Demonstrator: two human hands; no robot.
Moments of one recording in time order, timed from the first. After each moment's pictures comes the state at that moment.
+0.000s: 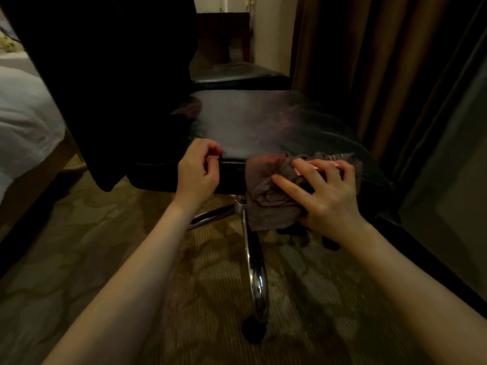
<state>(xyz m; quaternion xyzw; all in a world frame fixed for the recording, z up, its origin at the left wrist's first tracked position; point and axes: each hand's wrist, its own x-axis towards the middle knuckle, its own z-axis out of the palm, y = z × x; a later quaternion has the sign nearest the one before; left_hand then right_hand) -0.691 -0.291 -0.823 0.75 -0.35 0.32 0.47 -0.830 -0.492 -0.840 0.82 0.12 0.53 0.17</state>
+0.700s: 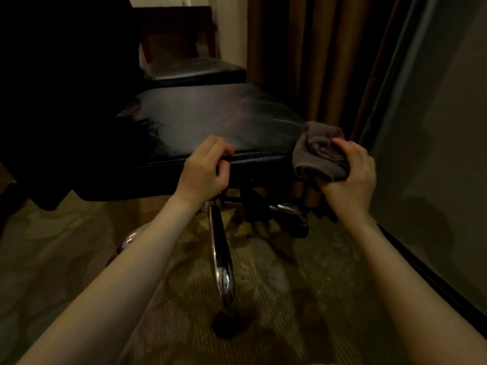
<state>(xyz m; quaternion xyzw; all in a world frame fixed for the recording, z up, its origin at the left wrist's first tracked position) -0.730 -0.375 -0.827 0.70 -0.51 0.35 0.36 -0.886 -0.581 -0.854 0.80 -0.20 0.52 -0.23</state>
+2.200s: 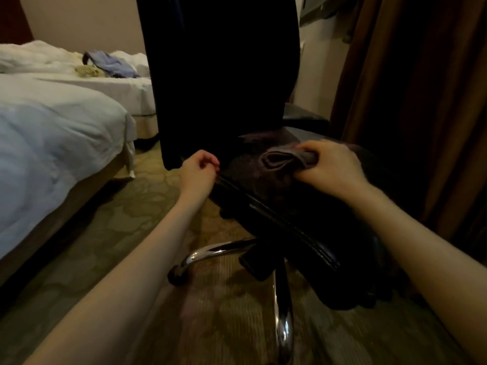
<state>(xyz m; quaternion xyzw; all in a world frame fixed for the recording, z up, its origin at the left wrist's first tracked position) -0.650 -0.227 -0.784 0.76 -0.12 0.19 0.61 -0.769 -0.435 -0.717 0.96 -0.01 0.25 -0.14</state>
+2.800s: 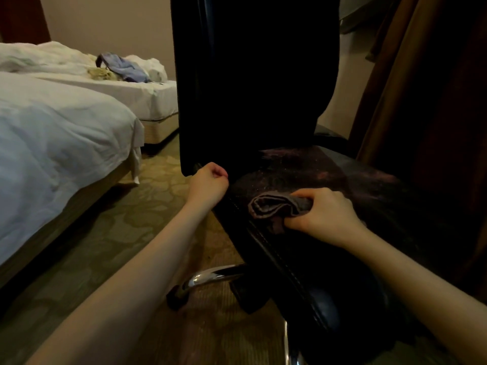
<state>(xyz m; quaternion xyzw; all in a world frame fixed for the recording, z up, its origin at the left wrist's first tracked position) -0.597 -0.216 -0.772 0.83 -0.10 0.12 0.54 -0.736 -0.398 -0.732 0.97 -0.03 0.11 -0.21</state>
